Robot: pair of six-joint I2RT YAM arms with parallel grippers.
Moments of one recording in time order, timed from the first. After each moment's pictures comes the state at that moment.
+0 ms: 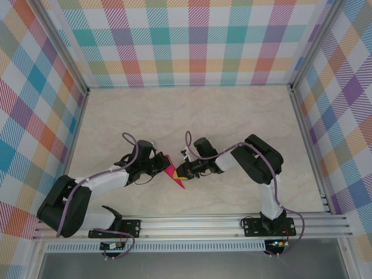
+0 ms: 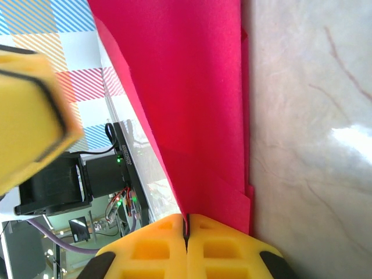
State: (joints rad) left arm -0.51 1.29 0.50 0.03 0.30 -0.98; right arm 0.73 2.03 0.85 0.41 -0.98 0.90
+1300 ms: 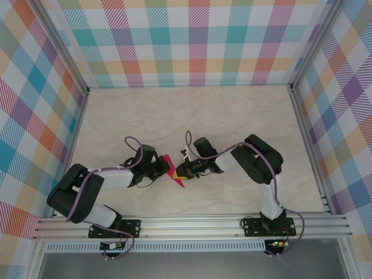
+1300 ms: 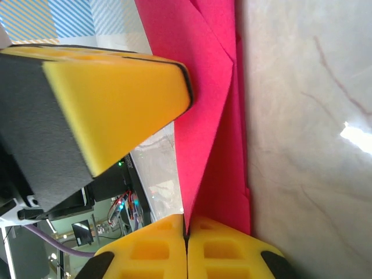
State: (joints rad) left arm -0.51 1.46 0.44 0.19 0.28 -1.02; right arm 0.73 2.04 0.86 0.41 -0.97 0.92
